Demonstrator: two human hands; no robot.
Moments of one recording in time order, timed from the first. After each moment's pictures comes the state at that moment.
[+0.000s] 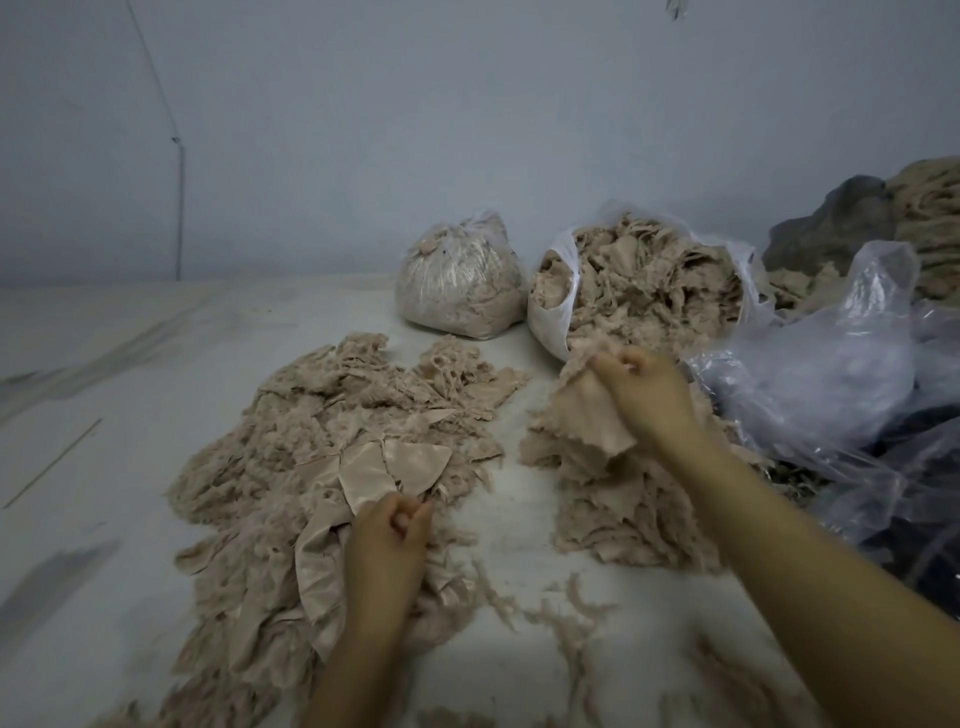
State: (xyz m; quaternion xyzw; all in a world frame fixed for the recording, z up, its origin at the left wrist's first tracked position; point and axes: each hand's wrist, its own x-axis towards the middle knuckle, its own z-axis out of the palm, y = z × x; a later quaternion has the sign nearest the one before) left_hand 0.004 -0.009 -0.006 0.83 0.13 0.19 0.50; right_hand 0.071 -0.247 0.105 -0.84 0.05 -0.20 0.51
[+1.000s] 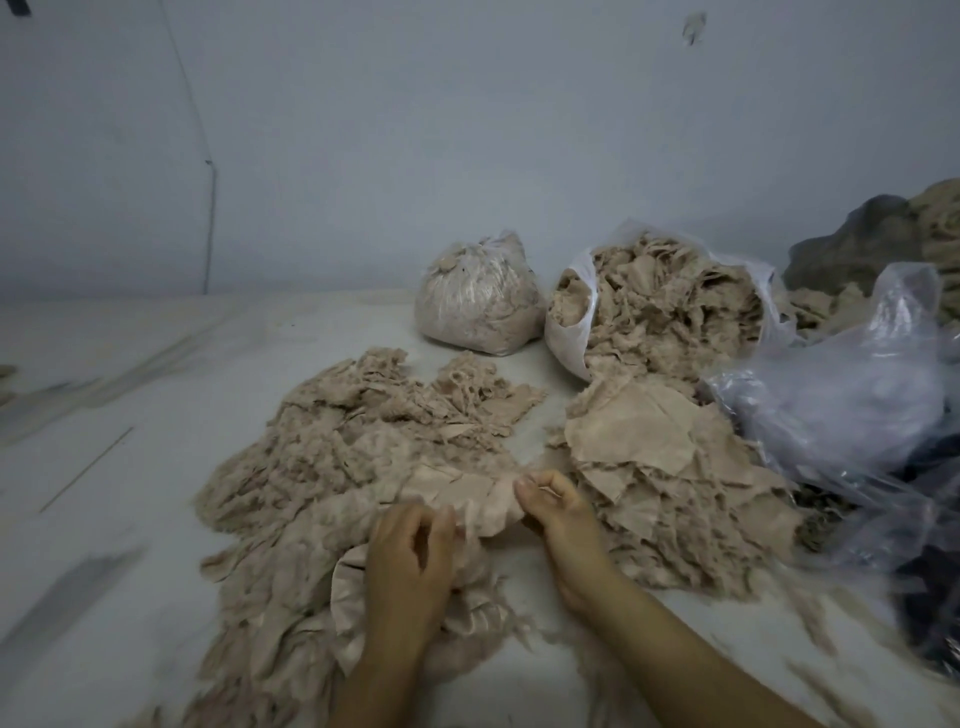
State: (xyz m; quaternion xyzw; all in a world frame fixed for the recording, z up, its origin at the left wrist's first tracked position) left_hand -0.008 -0.011 0.002 0.82 -0.02 0.32 0.47; right_hand 0.026 -0.160 0.016 -0.57 0.01 0.01 0.82
